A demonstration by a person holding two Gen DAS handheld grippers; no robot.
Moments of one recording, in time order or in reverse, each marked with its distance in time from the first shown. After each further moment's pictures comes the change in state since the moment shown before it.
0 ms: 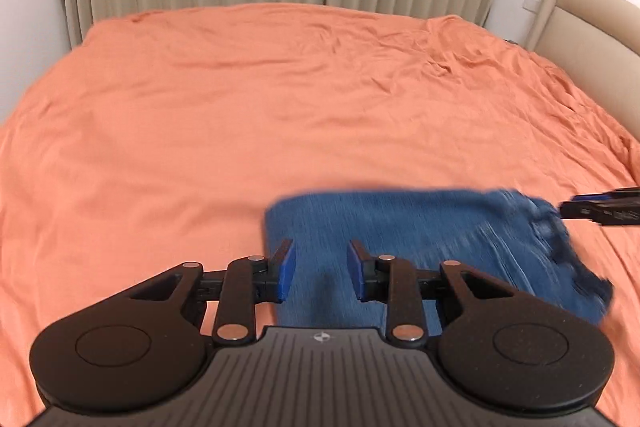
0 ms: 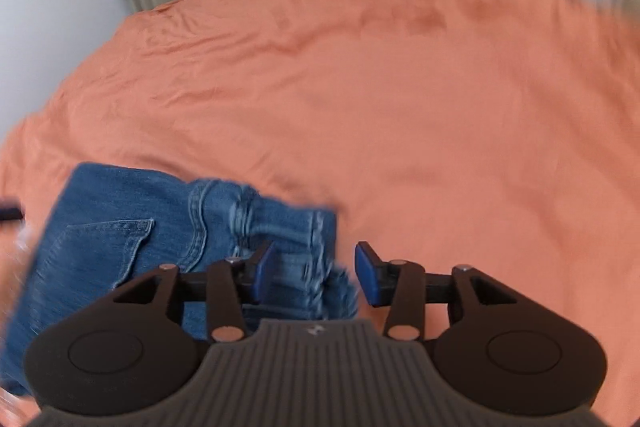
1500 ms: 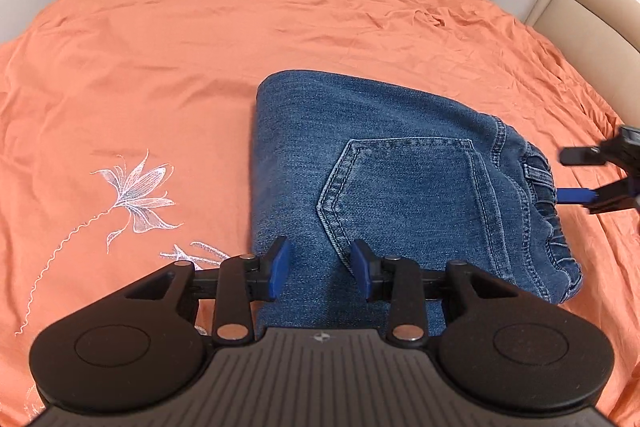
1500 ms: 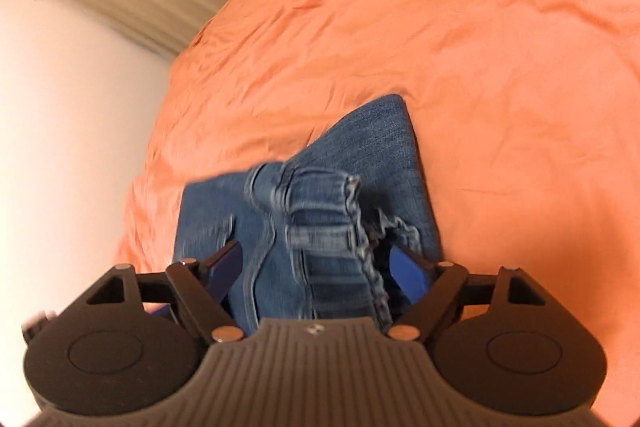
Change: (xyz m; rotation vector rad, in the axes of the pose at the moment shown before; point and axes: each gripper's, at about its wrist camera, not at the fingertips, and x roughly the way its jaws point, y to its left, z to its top) left arm -0.041 -0.003 -0.075 -0.077 0.129 -0.054; right arm -0.022 -0.035 -0.049 0.555 0.175 0.420
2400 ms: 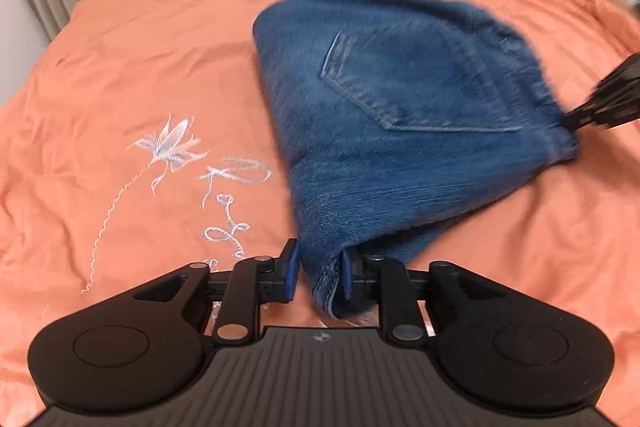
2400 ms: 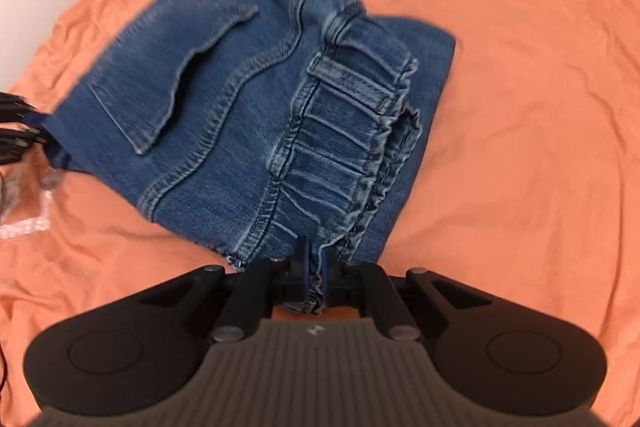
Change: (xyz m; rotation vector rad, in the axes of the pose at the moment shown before) left arm -0.043 -0.011 -0.056 0.297 0.085 0.080; right arm 0.005 0.031 -0.087 -0.722 0.236 -0.324
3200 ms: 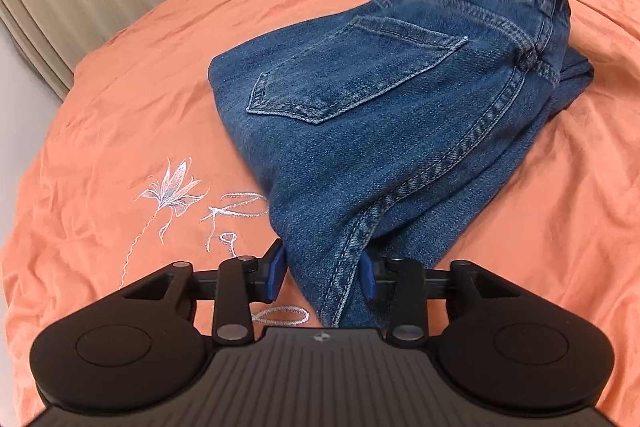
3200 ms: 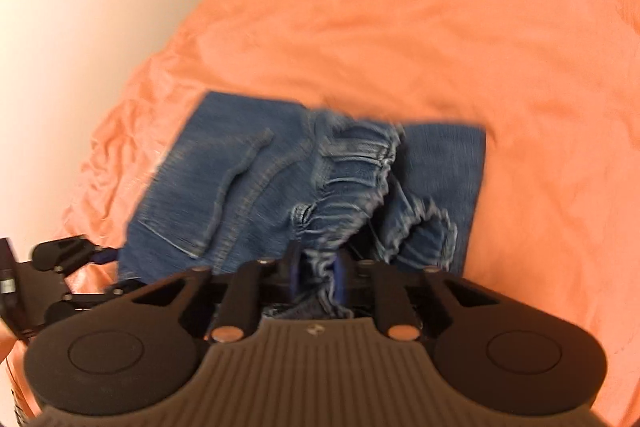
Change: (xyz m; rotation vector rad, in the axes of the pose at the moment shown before) left arm 0.038 -0.047 -0.003 0.190 -0.015 0.182; right arm -0.025 -0.025 0.083 0.171 -0.110 0.232
